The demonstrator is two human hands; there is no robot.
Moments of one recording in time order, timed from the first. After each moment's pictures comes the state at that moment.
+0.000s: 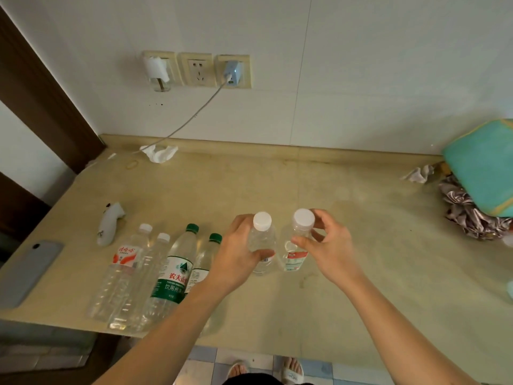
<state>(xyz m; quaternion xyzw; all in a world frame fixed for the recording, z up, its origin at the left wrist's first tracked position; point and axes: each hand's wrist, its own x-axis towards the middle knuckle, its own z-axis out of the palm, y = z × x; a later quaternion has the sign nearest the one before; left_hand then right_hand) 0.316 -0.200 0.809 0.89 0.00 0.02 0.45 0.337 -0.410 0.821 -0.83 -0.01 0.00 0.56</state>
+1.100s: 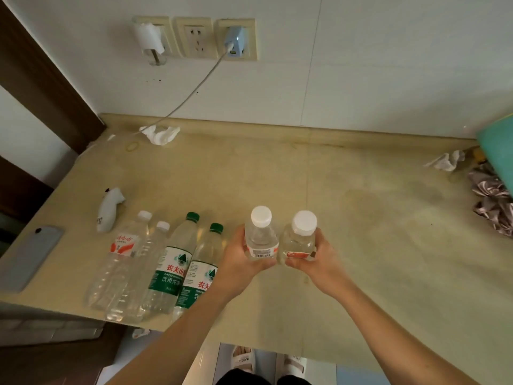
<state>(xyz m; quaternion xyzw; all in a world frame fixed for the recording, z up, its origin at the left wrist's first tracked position) 0.306 -0.206 0.747 0.78 0.12 -0.06 0.62 0.340 -0.414 0.729 -0.81 0.01 0.17 0.56</state>
